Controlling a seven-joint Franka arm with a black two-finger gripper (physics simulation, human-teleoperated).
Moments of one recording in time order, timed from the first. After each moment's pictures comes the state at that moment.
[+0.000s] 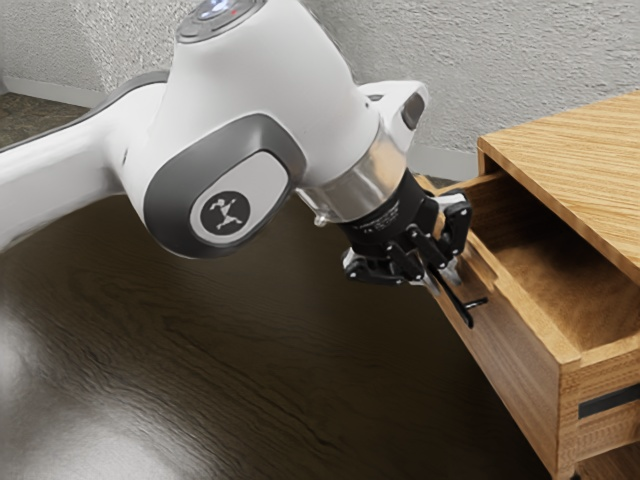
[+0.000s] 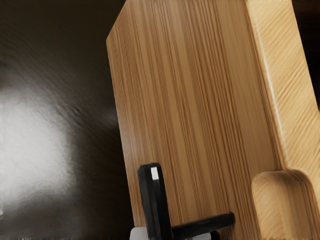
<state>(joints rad) -0.45 -0.12 0.05 -1.73 0.05 2.05 -1.19</state>
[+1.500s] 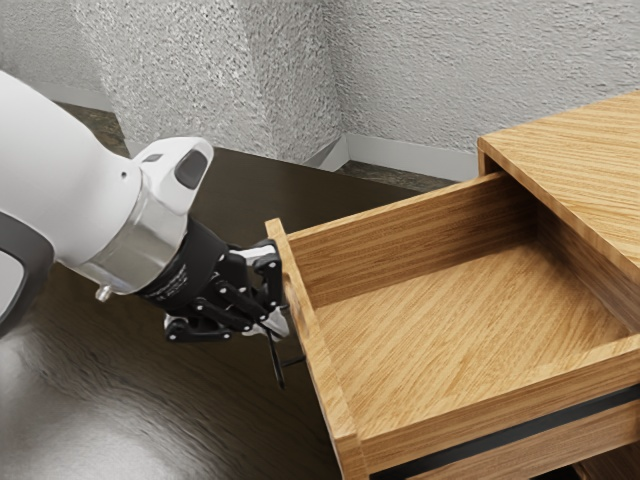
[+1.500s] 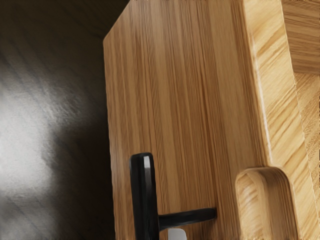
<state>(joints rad) -0.34 -0.63 0.03 -2.21 0.03 2.09 -1.20</state>
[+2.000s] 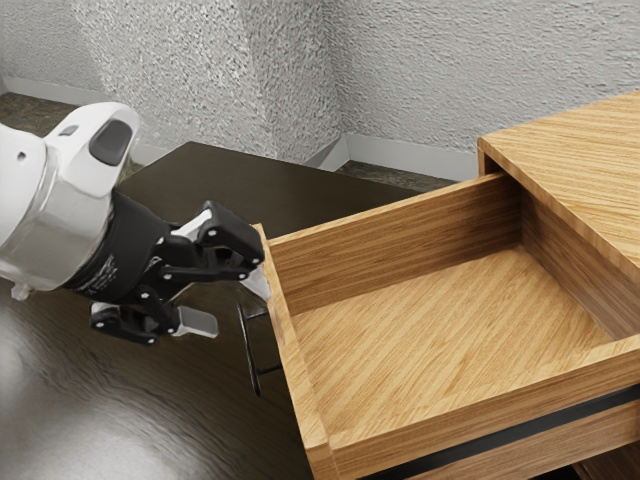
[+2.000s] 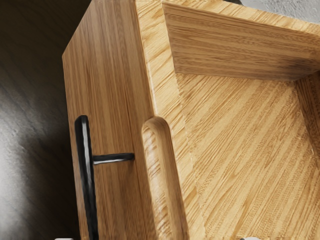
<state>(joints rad) -0.31 -0.73 -0.06 -2.11 0.04 2.04 -1.18</state>
